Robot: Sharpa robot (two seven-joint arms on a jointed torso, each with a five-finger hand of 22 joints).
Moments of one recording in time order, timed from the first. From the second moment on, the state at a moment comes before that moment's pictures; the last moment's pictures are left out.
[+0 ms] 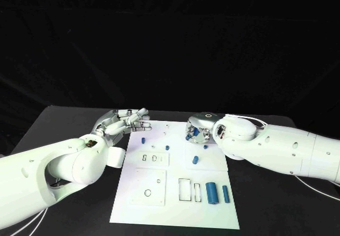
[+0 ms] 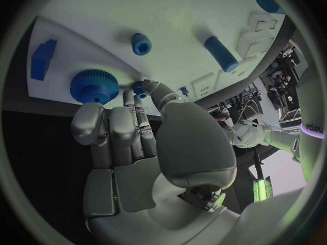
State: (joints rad) left arm 1.22 -0.94 -0.01 1.75 0.02 -0.43 0.33; left_hand 1.42 -0.06 0.13 0.26 0.22 0.97 0.20 0.12 0.07 1.04 0.15 0.16 0.08 1.05 0.11 0.28 0.16 0.17 0.80 0.27 0.40 0.19; right arm 1.31 -0.70 -0.14 1.40 -1.63 -0.20 -0.19; right_hand 1.29 -0.13 0.24 -0.04 0.47 1.06 0.15 0.16 0.09 1.08 0.08 0.26 0.17 1.47 0.00 1.13 1.01 0.11 1.29 0.10 1.24 1.07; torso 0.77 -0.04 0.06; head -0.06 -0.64
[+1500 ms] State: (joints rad) left arm 1.22 -0.94 -0.01 1.74 0.02 -0.43 0.31; left_hand 1.42 -0.06 0.13 0.26 0.22 0.97 0.21 0.12 0.07 1.04 0.15 0.15 0.08 1.05 0.11 0.28 0.16 0.17 0.80 0.27 0.40 0.19; right arm 1.32 -0.62 -0.13 1.35 -1.61 -0.46 -0.20; right_hand 1.31 -0.11 0.30 0.01 0.43 1.14 0.10 0.20 0.11 1.17 0.04 0.29 0.18 1.47 -0.03 1.23 1.09 0.09 1.35 0.08 1.34 1.21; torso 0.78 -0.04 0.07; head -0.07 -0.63
